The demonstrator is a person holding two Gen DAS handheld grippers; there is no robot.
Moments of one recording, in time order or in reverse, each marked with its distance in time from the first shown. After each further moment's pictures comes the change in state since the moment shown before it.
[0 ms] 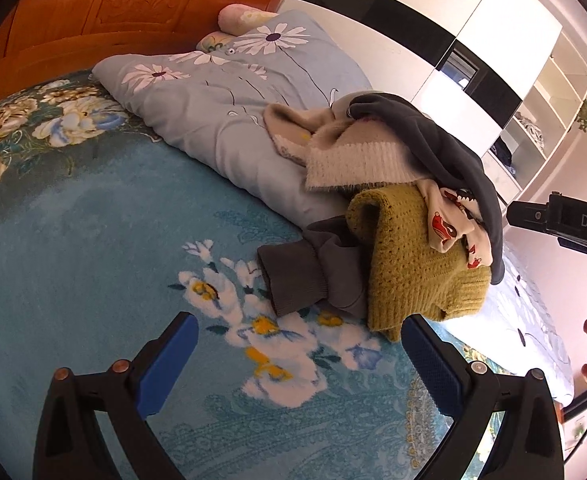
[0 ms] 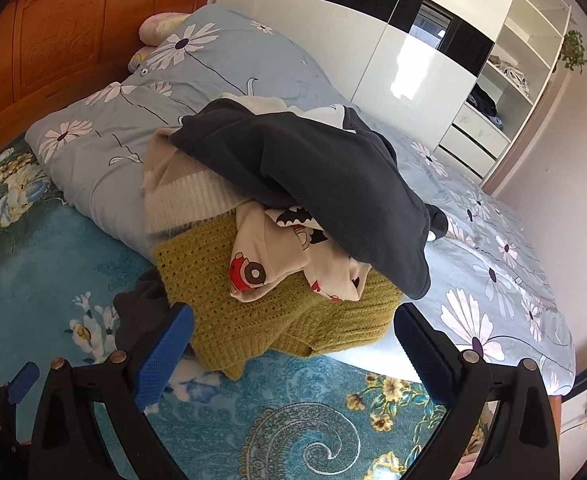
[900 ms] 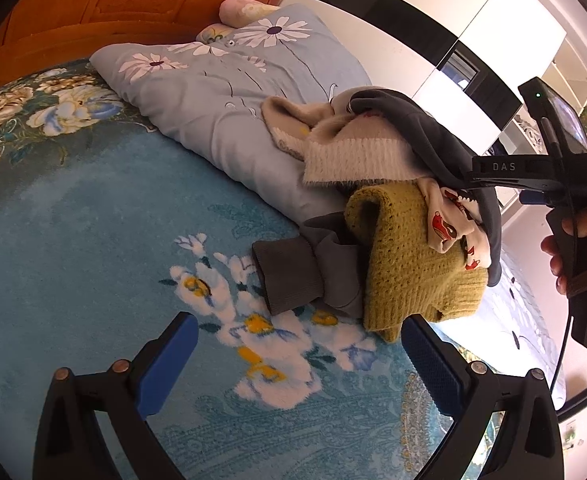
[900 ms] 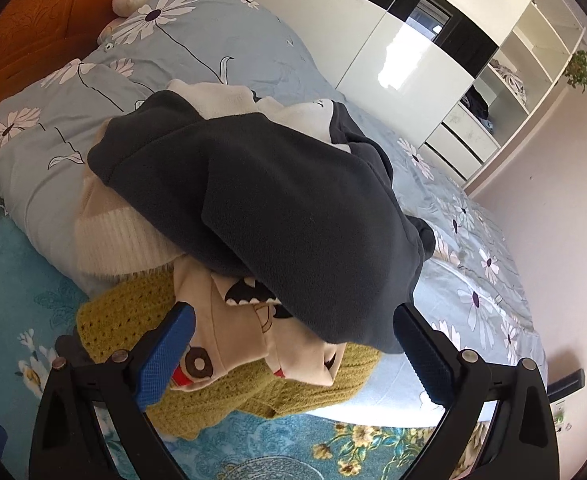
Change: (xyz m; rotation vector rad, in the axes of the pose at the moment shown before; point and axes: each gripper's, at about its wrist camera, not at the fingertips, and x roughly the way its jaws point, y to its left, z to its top) left arm 0.008 0.003 0.003 -0.013 0.022 -0.029; right arm 0.078 0.000 0.068 -0.082 0.078 -0.125
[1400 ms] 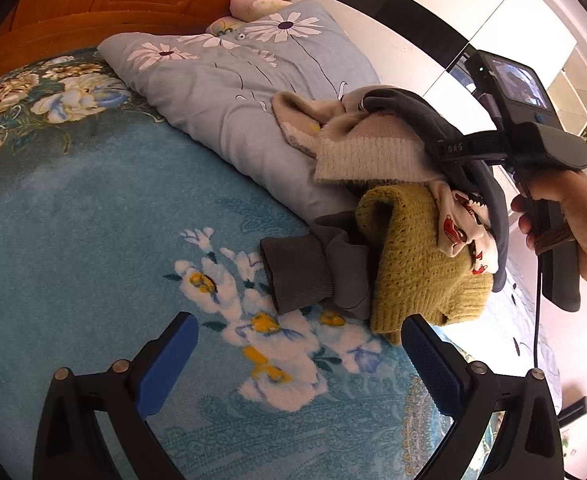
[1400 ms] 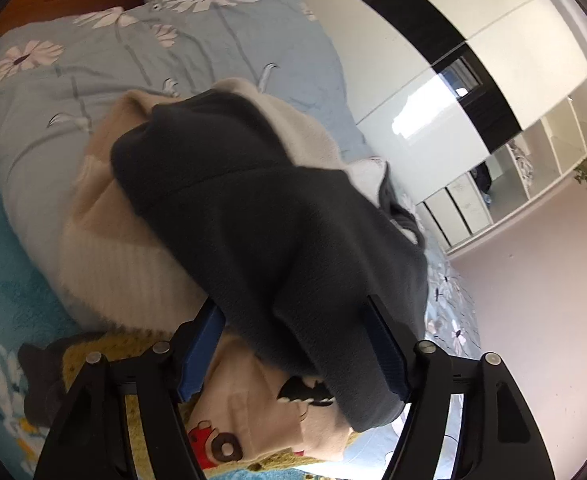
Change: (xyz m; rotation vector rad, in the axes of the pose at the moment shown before) left arm 0.005 0.009 0.002 -0.031 0.008 -0.001; right arm 0.027 0.063 0.035 -0.193 -0.085 -0.137
